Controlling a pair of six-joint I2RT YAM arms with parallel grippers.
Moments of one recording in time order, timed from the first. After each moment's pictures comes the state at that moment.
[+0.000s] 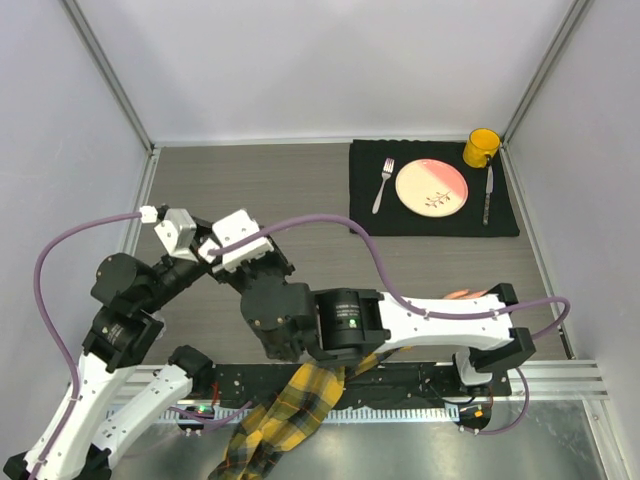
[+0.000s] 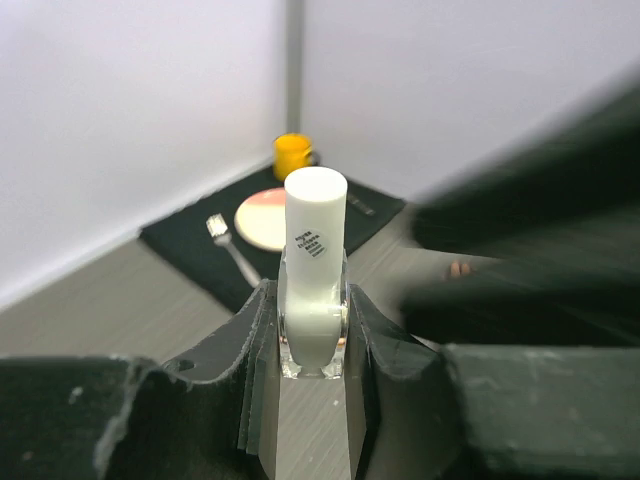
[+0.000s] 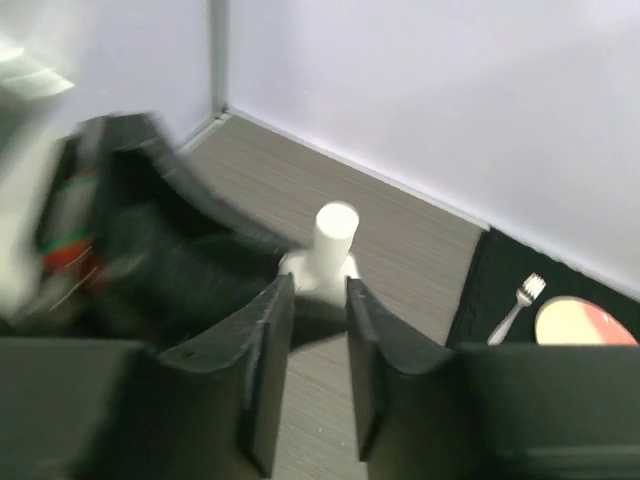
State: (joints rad) left arm -0.54 0.56 0.94 -0.16 0.41 -0.13; right arm 1.65 1.79 2.09 -0.31 1.26 -0.15
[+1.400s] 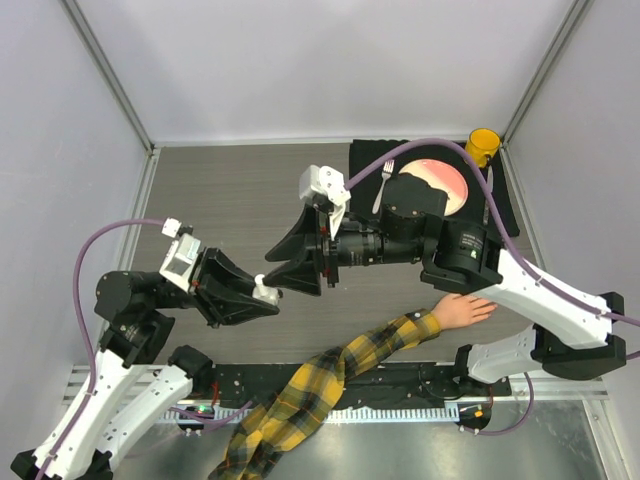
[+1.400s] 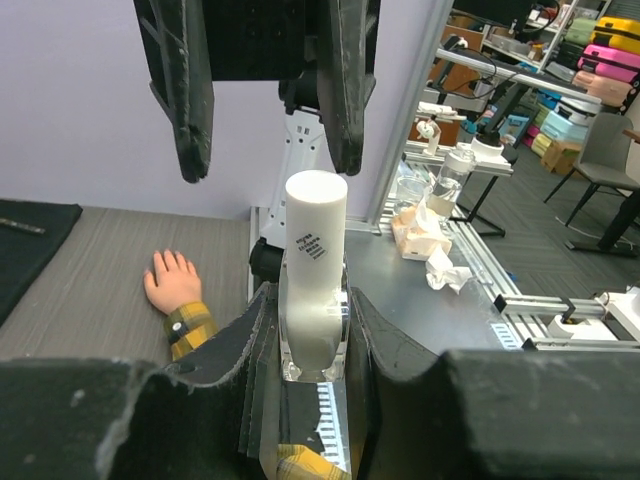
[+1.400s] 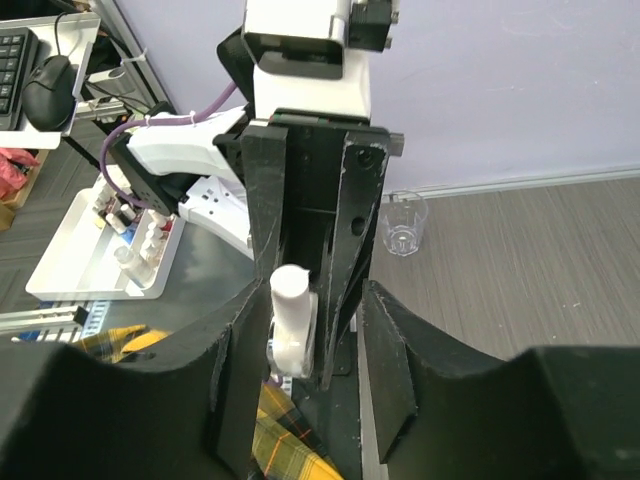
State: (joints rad) left arm -0.52 0.53 0.80 0.25 1.06 -0.66; right arm 1.22 1.31 1.73 -0.44 -0.36 0.14
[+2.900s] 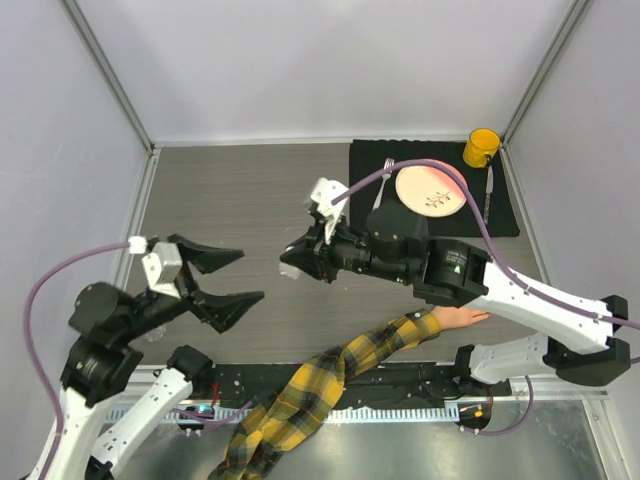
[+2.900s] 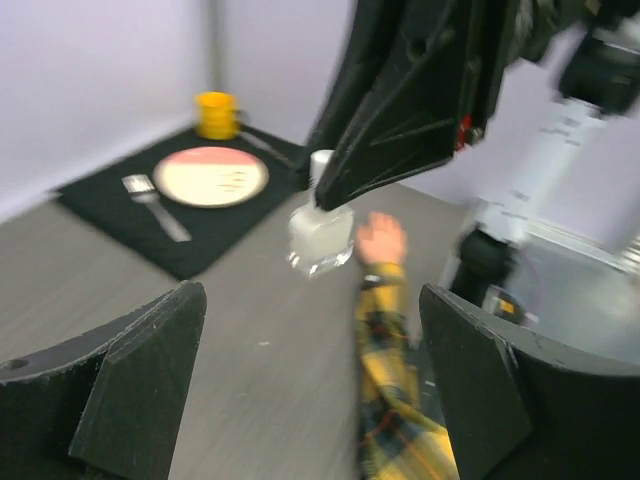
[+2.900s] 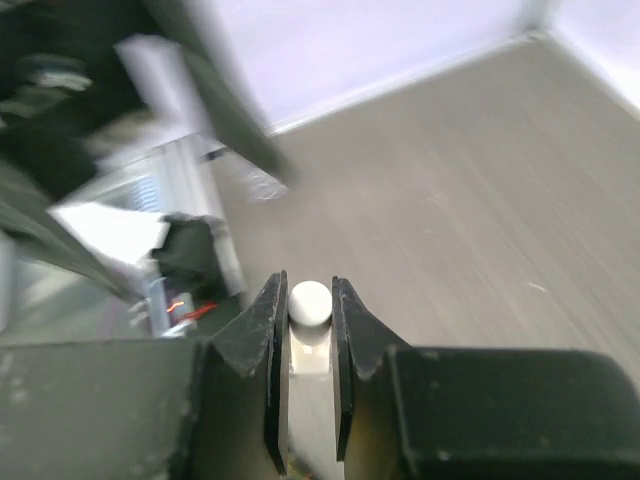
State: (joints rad) left arm -0.52 0.42 0.95 -0.39 0.60 -0.21; right arm 1.22 1.26 1.53 -0.44 -0.01 0.10
